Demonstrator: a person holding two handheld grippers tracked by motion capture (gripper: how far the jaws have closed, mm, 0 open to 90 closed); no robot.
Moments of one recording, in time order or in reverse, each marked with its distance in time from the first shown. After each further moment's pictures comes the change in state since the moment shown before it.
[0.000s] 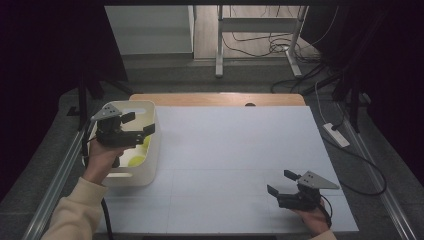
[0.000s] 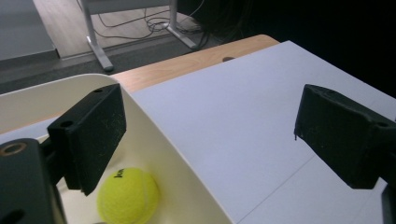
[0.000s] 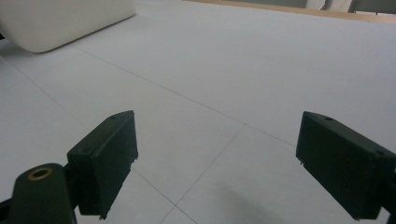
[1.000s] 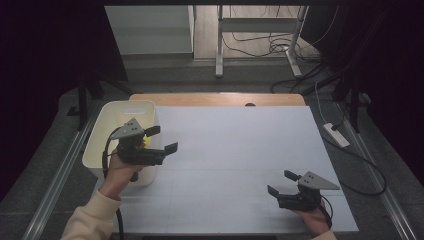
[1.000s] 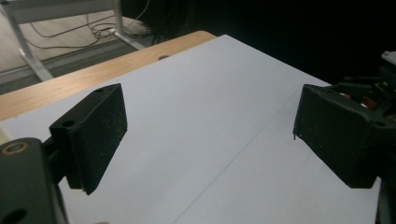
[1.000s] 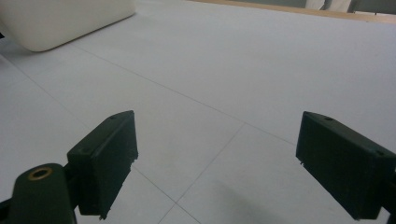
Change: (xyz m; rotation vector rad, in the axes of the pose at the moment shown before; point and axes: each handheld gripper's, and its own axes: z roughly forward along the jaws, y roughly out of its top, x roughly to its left) left arm -0.060 -0.017 0.015 -0.011 -0.201 0.090; right arm 0.001 -0.001 -0.002 0.001 0.000 0.000
